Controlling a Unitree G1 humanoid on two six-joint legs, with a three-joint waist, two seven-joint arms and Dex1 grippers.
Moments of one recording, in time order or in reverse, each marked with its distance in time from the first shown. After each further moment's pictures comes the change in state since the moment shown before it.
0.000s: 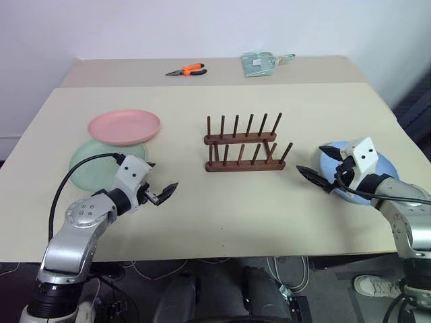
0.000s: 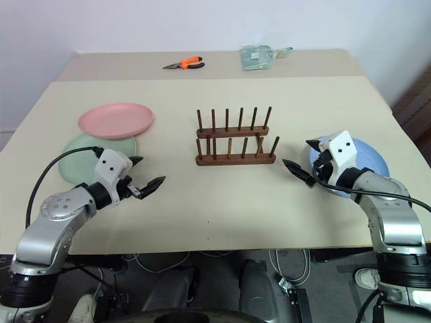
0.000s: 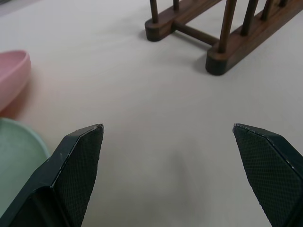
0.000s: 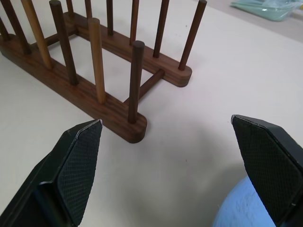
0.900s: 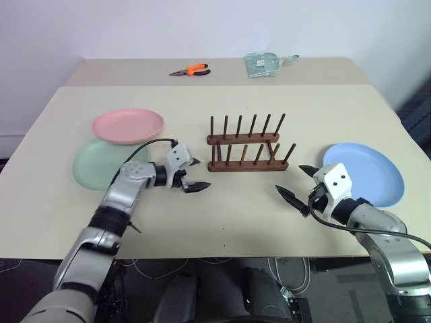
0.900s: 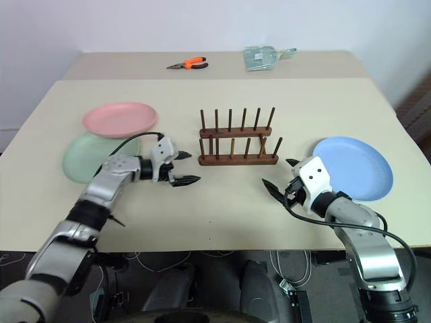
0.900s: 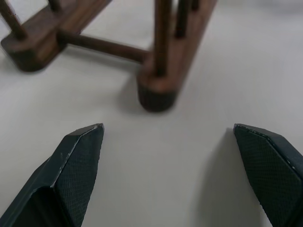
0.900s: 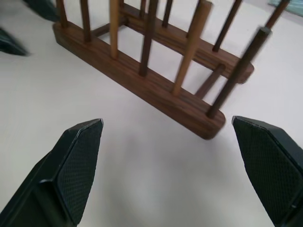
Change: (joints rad) left arm -0.612 -0.192 -0.327 1.035 0.150 -0.518 -0.415; right arm 0.251 0.108 0.073 -0.334 -0.055 0.051 -0.181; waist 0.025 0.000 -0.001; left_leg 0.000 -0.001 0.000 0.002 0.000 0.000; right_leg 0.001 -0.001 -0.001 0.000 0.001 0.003
